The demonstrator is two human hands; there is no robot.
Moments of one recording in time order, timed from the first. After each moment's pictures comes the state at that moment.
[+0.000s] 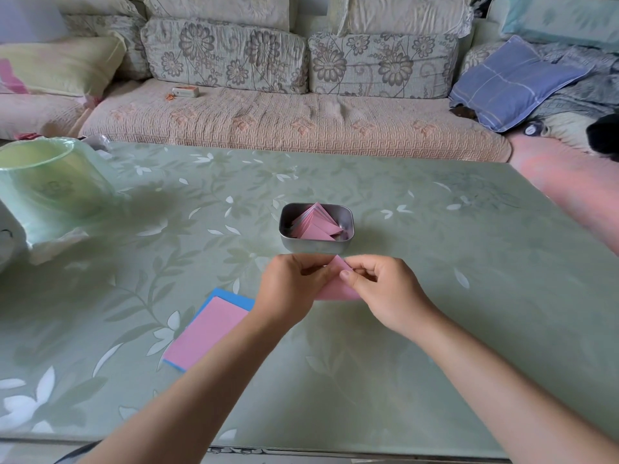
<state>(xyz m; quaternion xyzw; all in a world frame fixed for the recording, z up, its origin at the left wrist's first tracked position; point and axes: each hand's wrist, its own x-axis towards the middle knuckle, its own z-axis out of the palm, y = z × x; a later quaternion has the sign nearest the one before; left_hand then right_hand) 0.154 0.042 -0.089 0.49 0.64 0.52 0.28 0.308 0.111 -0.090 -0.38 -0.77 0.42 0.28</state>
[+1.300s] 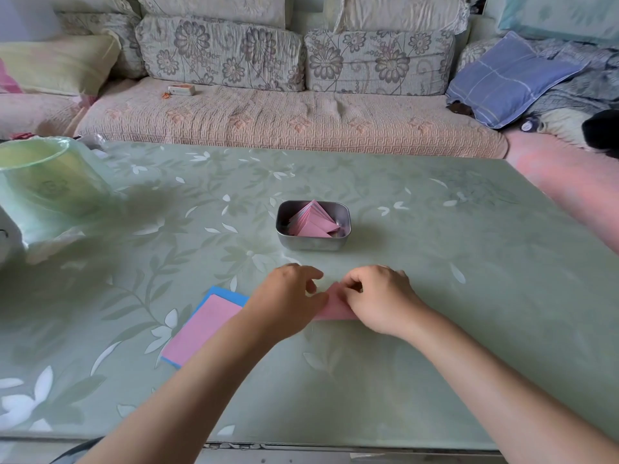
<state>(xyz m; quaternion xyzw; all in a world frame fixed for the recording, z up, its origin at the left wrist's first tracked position) 0.142 0.031 -0.097 0.60 0.74 0.26 0.18 0.304 0.110 -0.093 -0.47 -0.85 0.19 0.09</state>
